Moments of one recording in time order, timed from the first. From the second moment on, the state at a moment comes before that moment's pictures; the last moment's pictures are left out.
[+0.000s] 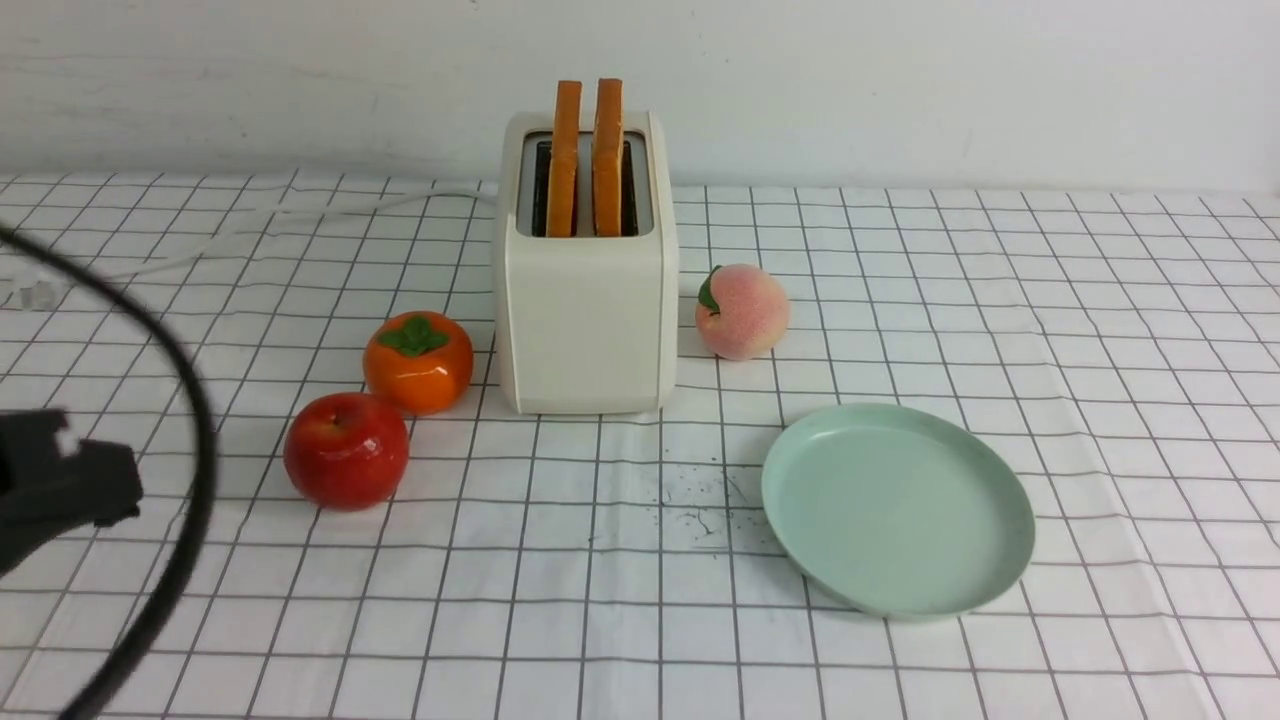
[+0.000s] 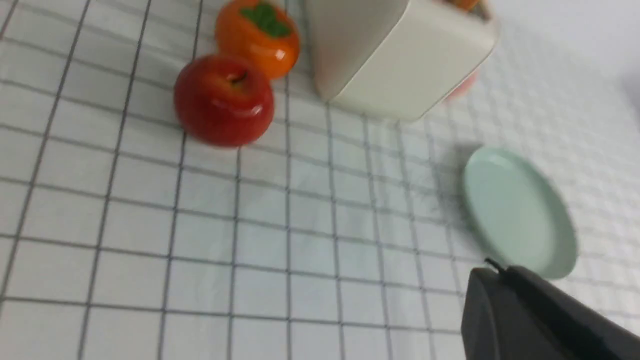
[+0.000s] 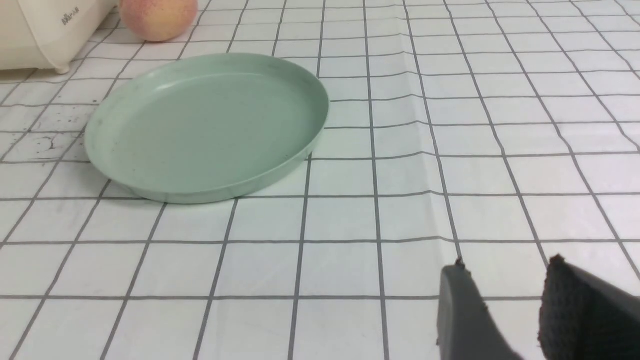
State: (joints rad) right arm 0.02 -0.01 0.02 0.04 0.39 0.07; left arm -0.04 0.78 -0.82 -0.41 0.81 -0.11
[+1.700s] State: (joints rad) right arm 0.02 -0.01 0.02 0.04 0.39 0.07; left arm -0.38 2.06 -1.97 0.10 0.60 -0.28
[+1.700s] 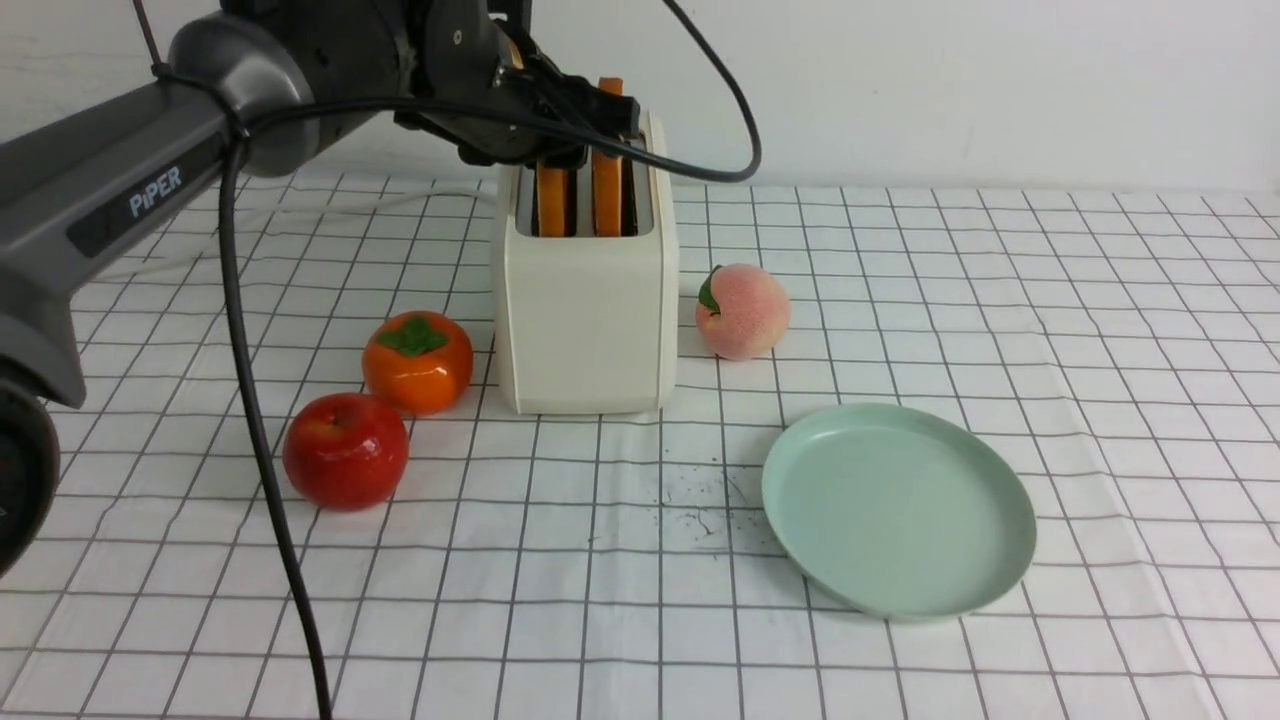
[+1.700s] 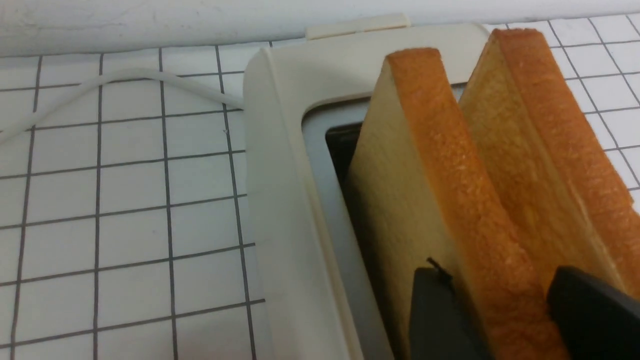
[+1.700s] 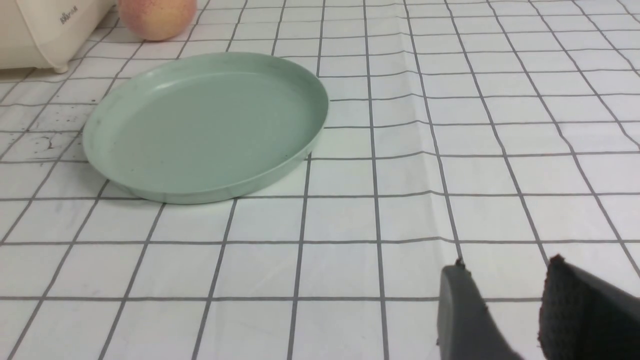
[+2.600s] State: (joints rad) right arm 0.02 -0.01 0.02 0.04 0.39 0.07; left arm -0.39 1.73 -1.98 0.08 0.57 -0.28
